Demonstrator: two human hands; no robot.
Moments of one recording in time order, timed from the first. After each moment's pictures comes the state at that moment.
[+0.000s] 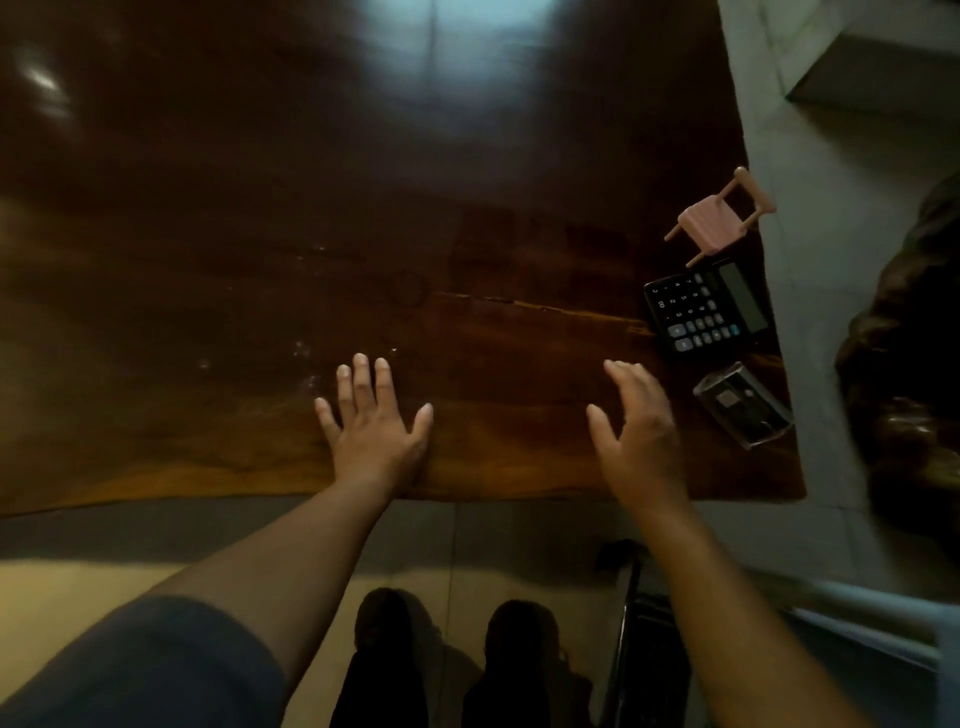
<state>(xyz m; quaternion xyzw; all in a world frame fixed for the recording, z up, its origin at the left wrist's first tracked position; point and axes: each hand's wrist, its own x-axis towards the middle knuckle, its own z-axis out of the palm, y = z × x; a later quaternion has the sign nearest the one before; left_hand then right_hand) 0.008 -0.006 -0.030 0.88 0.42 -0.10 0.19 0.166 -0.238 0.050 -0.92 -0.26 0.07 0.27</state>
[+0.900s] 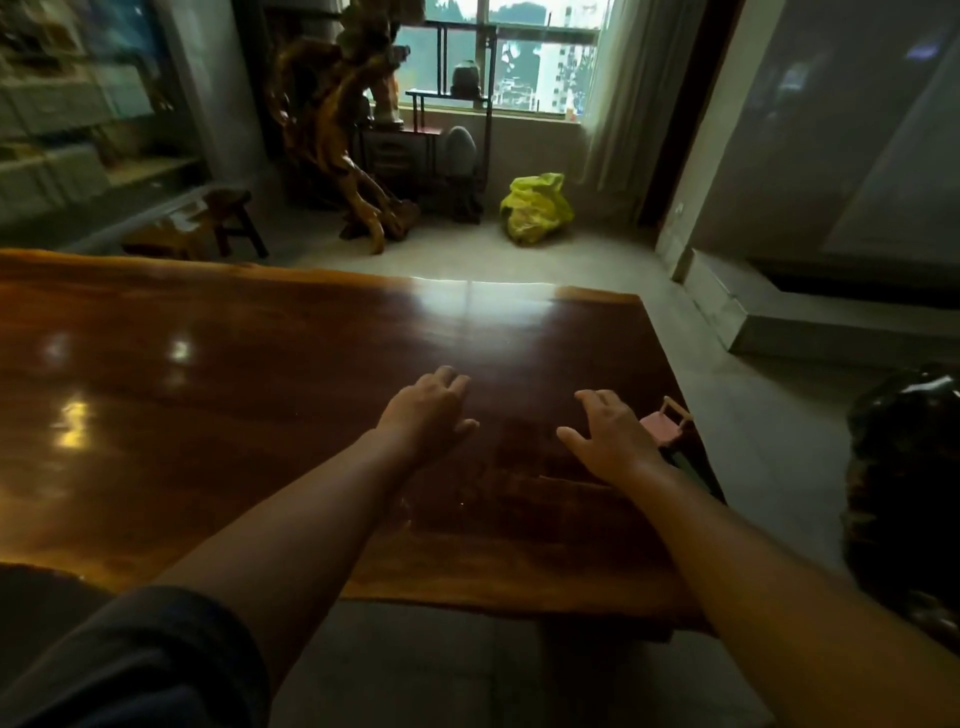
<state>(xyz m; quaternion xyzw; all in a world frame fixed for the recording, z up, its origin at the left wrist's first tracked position) -0.023 0.038 0.307 0.98 0.14 0.09 0.05 0.132 -0.173 0.294 -0.91 -0.37 0.03 0.18</state>
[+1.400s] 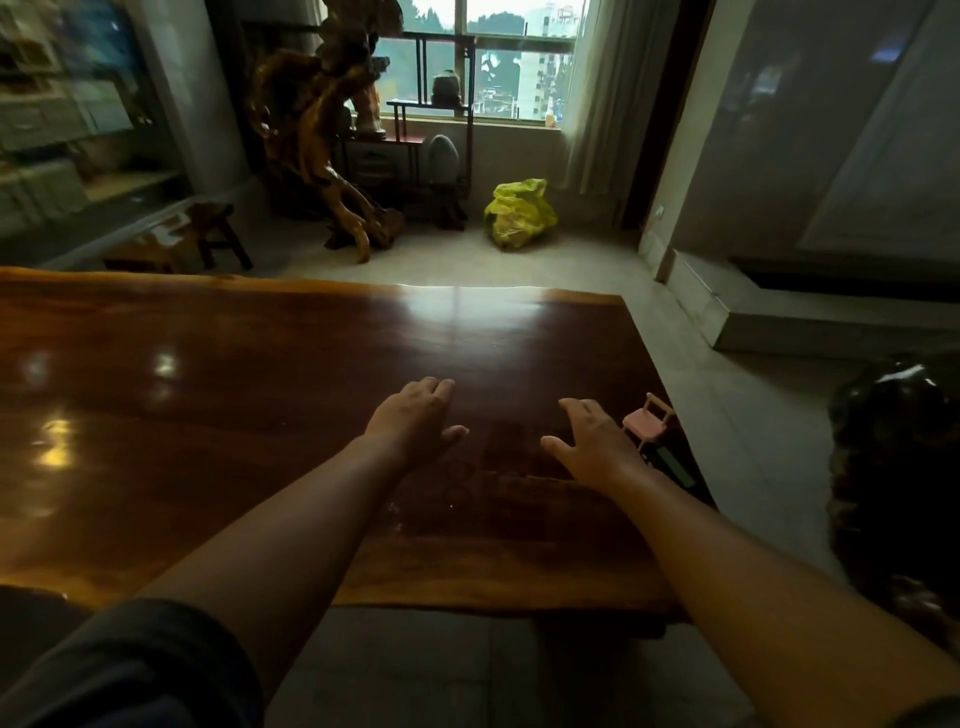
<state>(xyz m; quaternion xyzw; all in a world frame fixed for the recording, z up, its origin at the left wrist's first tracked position) -0.027 0.026 0.310 0.98 0.16 0.08 0.06 0.126 -0.183 0.285 -0.91 -0.37 0.05 0.21</state>
